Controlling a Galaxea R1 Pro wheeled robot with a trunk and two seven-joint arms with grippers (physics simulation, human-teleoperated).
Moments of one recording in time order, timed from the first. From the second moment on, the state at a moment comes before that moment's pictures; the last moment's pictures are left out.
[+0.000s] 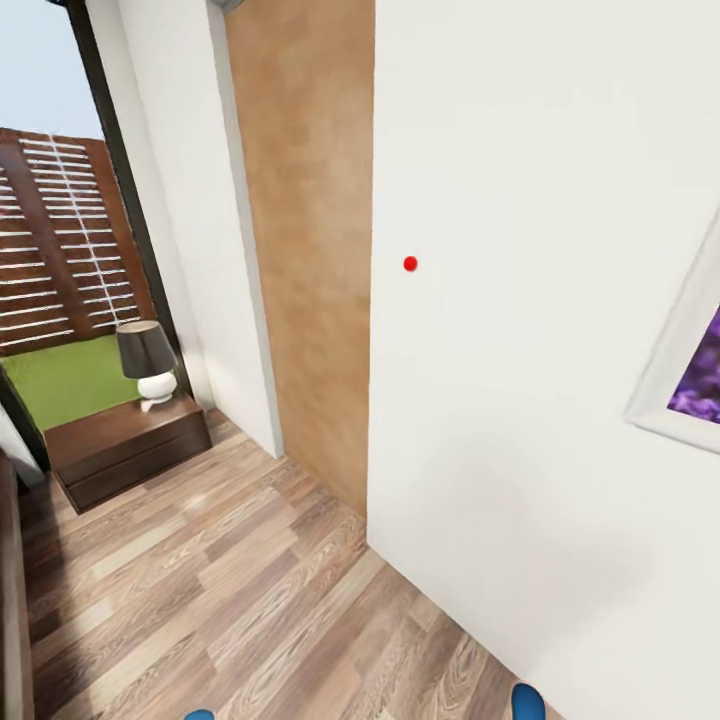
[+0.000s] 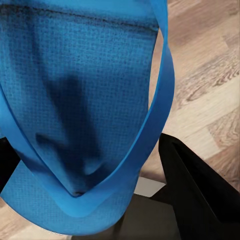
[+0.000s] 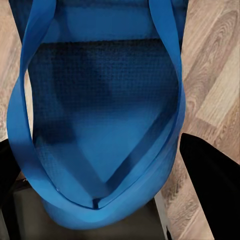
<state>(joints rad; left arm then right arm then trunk) -0.27 -0.02 -0.11 -0.02 0.38 -0.29 0.10 -0.47 -0.10 0.17 0.08 -0.44 0.05 0.07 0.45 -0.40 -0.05</state>
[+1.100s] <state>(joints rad) -0.27 -0.02 -0.11 -0.02 0.38 -0.29 0.10 -0.47 -0.10 0.17 0.08 -0.44 0.05 0.07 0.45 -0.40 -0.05</state>
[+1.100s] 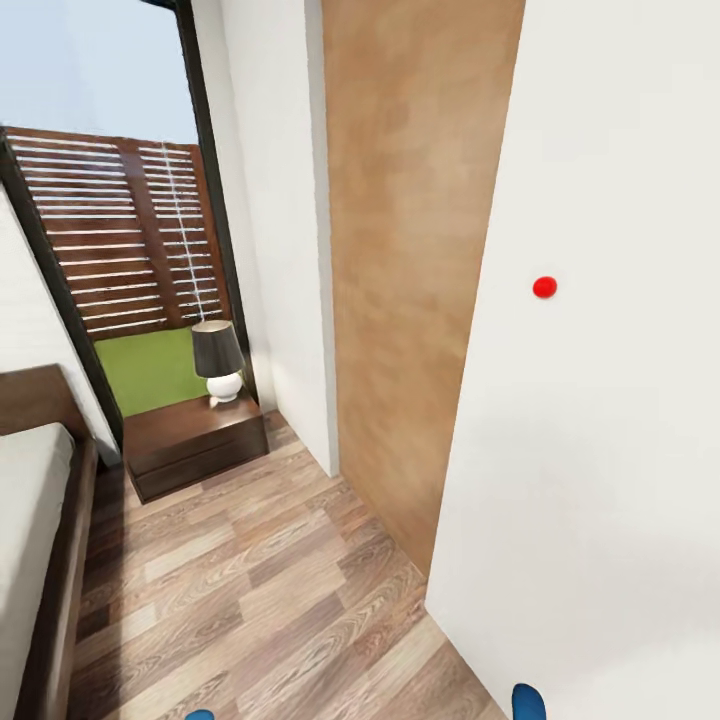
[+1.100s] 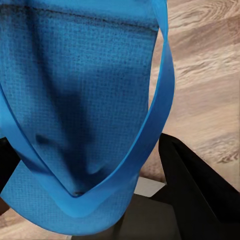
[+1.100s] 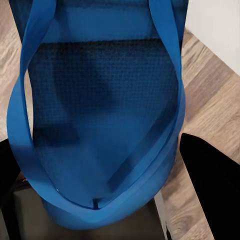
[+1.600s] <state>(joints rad) -0.27 -0.02 -0.11 -0.02 0.38 -0.29 0.10 -0.47 -0.10 0.17 0.08 -0.44 0.05 0.07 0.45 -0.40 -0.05</state>
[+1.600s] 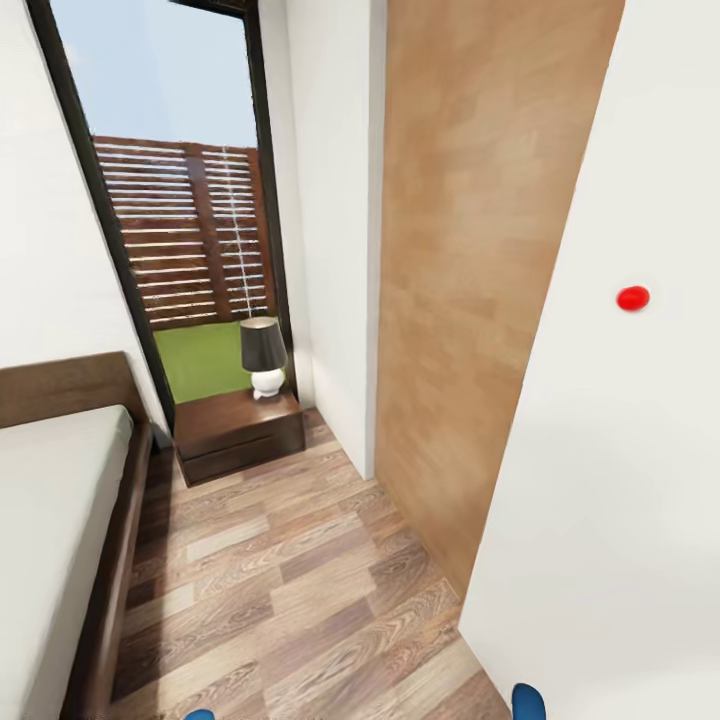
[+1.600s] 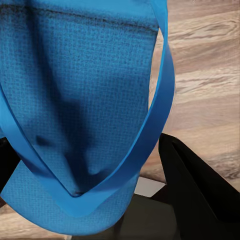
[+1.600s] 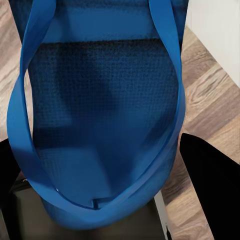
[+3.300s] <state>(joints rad) -0.27 -0.02 -0.11 -0.02 0.38 -0.29 0.10 -0.47 -0.10 0.17 0.08 -0.44 0.05 0.07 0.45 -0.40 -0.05</state>
